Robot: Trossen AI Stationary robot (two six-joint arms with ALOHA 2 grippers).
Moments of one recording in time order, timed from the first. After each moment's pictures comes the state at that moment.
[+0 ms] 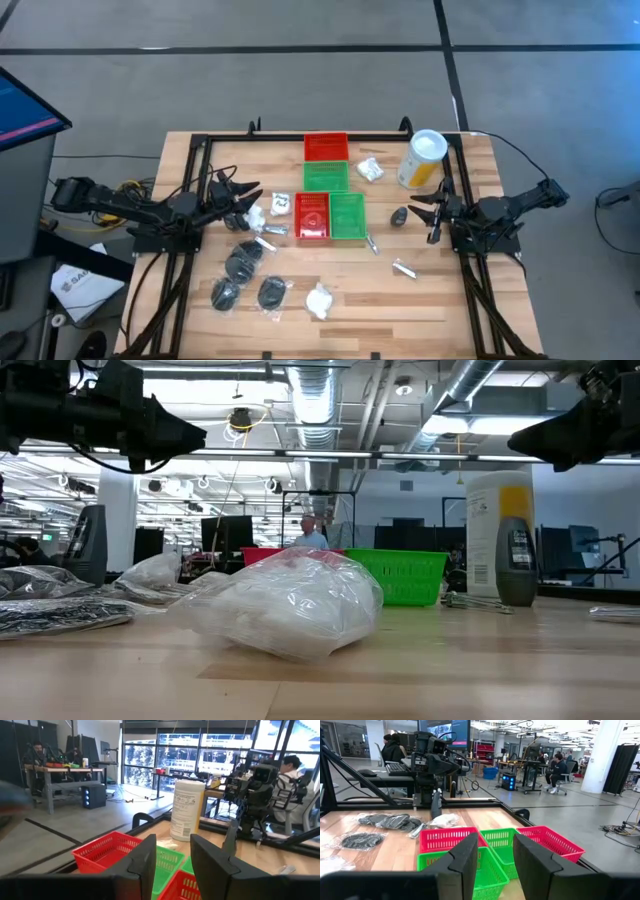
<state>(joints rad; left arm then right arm) -0.09 0.67 0.07 0.71 -0.60 -0.06 0.40 0.01 0.08 -0.03 0.71 -0.10</state>
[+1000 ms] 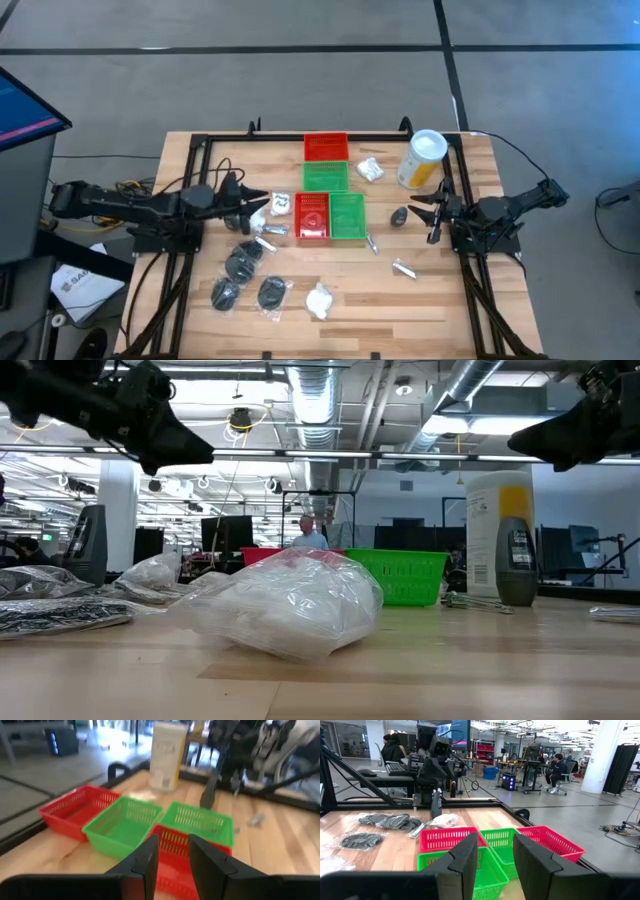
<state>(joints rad) 0.02 0.67 0.30 0.11 -0.33 -0.19 0.40 0.01 0.08 -0.03 0.71 -0.10</state>
